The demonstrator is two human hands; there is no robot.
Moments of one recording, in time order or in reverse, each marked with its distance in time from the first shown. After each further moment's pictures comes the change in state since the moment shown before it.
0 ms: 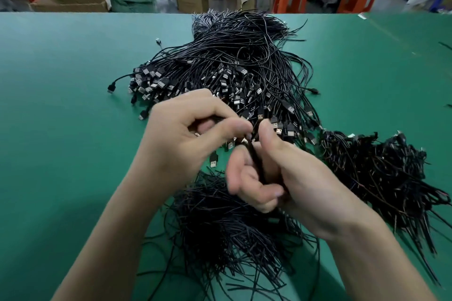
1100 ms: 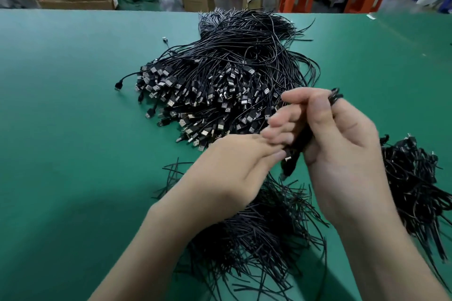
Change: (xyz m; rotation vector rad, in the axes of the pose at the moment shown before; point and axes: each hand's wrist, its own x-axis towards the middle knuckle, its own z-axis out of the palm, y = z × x) left_hand -0.013 0.010 0.035 0.126 -0.403 -0.090; right_hand 0.000 -0.002 -0.009 -0.047 0.554 -0.499
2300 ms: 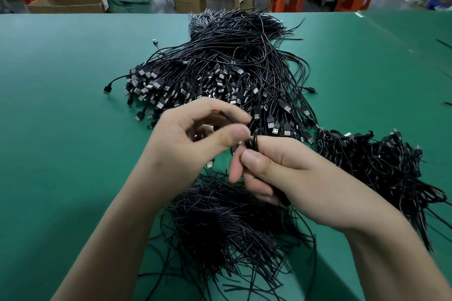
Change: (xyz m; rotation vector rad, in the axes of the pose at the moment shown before) left_hand -0.004 -0.015 -0.025 -0.478 0.293 -0.116; right_hand 0.000 -0.008 -0.012 -0.360 -0.612 0.339
